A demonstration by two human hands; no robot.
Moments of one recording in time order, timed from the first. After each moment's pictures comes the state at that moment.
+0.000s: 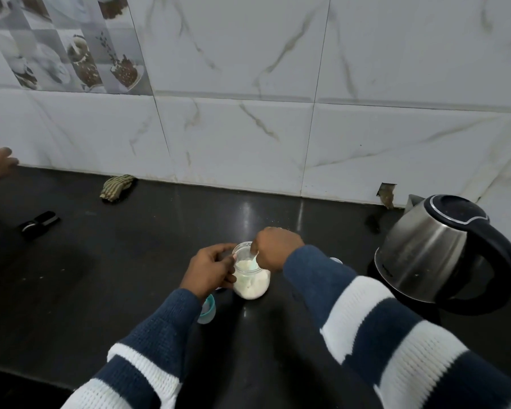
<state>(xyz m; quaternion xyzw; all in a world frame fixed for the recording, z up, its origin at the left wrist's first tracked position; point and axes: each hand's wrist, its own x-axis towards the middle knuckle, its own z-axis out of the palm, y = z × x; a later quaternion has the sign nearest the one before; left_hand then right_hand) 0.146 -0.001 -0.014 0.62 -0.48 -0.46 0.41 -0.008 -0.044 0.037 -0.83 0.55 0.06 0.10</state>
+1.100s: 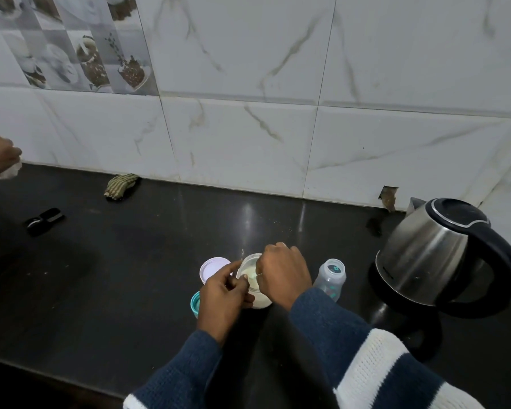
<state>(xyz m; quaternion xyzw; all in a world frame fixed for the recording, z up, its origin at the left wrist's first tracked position) 0.109 0.050 -0.033 0.60 -0.44 -0.42 0.53 -0.012 0.008 0.013 -0.84 0.54 -0.09 -0.02</state>
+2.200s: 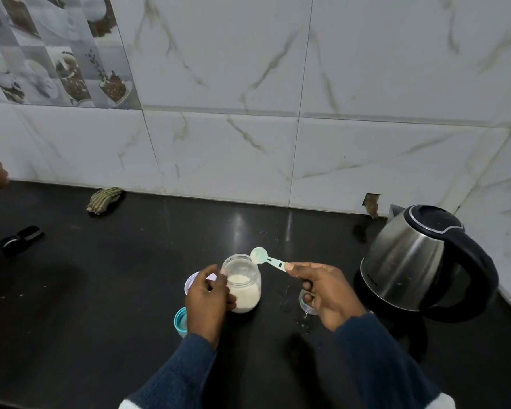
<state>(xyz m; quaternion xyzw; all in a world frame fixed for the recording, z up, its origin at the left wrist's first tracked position) 0.099 0.028 -0.035 0.62 -0.33 -0.40 0.59 -0.094 0.020 0.022 -0.31 0.58 -0.45 0.60</state>
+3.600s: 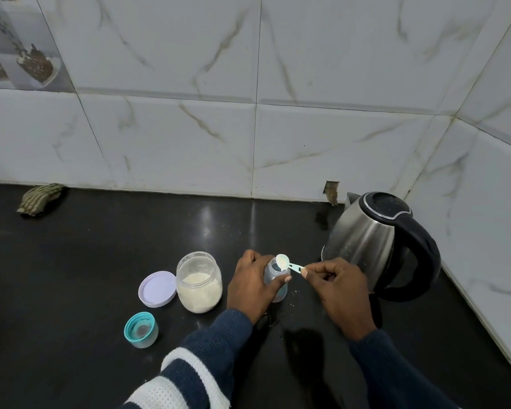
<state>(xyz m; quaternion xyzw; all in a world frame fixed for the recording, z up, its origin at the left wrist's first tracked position) -0.016 -0.015 -0.058 0.56 -0.71 -0.25 0.35 -0.171 0.045 0.005 -0.53 0.68 -0.46 0.20</state>
